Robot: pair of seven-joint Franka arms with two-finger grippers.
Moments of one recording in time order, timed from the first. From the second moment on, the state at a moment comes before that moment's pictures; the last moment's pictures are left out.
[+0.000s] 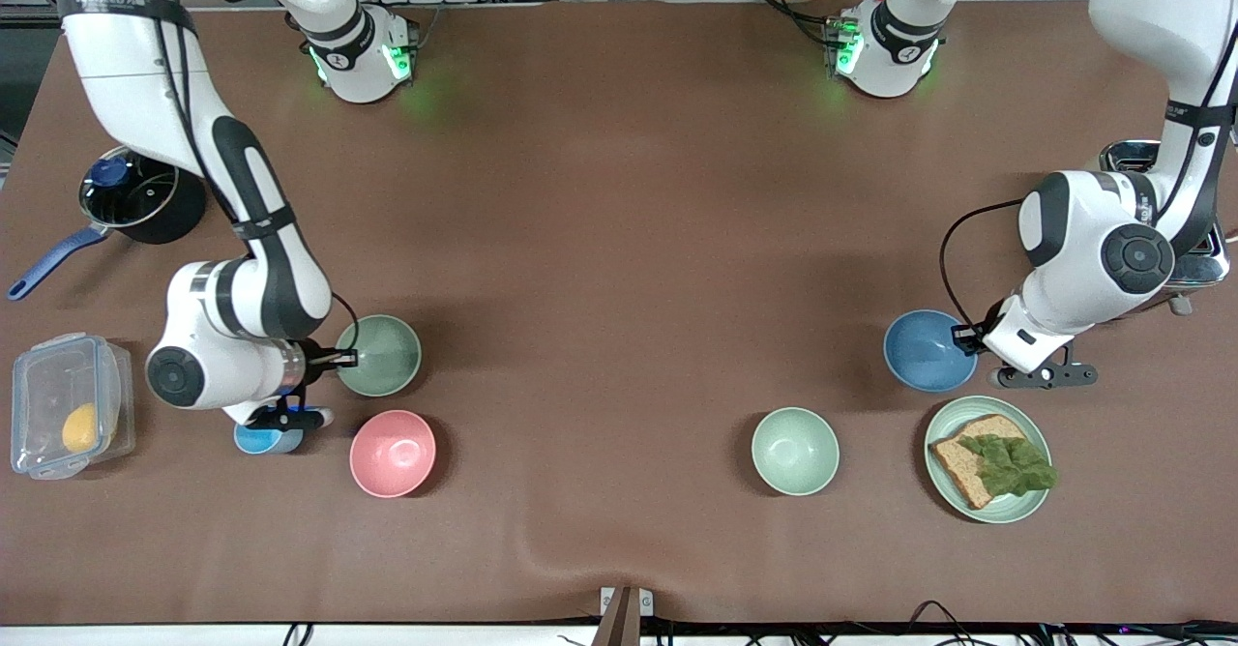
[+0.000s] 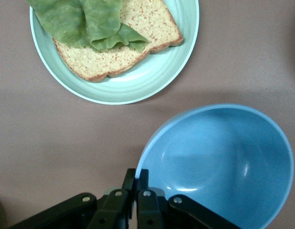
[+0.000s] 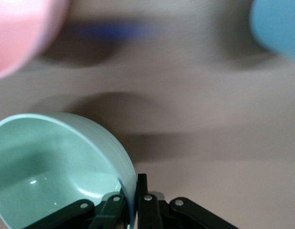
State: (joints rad) left arm 0.15 0.38 -0.17 -1.97 0.14 2.36 -0.11; right arm 0.11 0.69 -0.01 -1.59 0.12 1.97 0.10
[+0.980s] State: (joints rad) left arm 0.15 0.38 -0.17 -1.96 0.14 2.36 -0.11; right arm 0.40 0.69 0.02 -1.47 0.45 1.99 0.63
